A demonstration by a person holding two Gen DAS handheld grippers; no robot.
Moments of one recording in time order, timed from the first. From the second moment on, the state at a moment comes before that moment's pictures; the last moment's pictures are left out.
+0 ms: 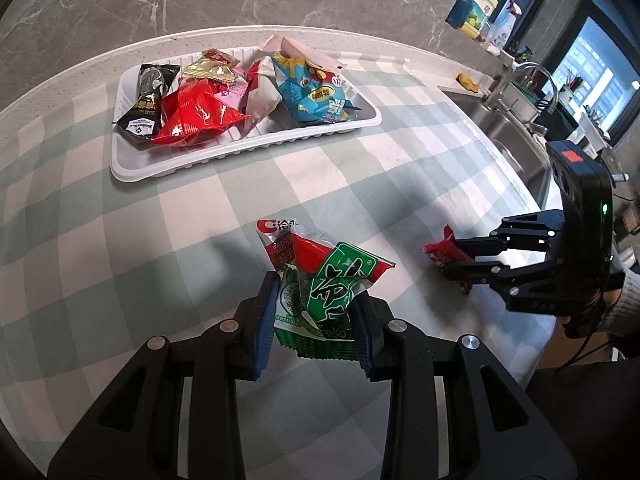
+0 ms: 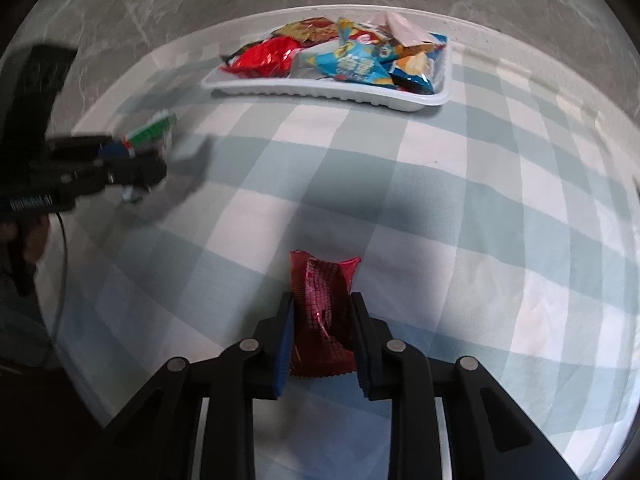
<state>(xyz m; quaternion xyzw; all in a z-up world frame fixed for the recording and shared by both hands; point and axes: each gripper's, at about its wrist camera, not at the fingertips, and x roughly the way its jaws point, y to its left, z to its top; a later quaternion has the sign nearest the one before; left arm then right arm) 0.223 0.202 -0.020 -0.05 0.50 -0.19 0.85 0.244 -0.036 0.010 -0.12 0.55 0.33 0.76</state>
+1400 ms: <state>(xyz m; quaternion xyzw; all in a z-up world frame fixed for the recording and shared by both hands) 0.438 0.232 0.039 -0.07 0.46 -0.18 0.87 0.475 0.059 0.077 0.01 0.50 0.35 0.79</state>
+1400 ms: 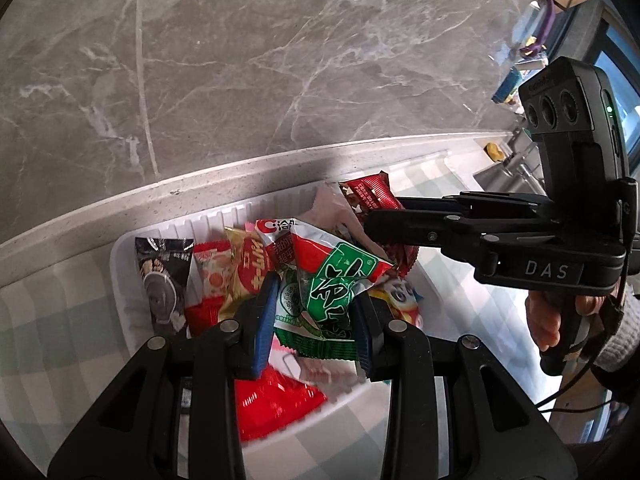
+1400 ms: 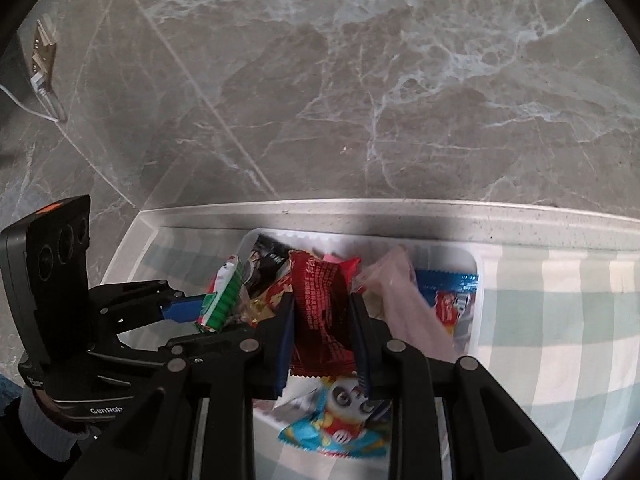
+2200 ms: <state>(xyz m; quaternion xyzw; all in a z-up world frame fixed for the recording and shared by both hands) 0.464 0.224 0.010 -0.06 0.47 -0.16 0.87 0.493 0.071 0.045 0.00 0.52 0.35 0.78</state>
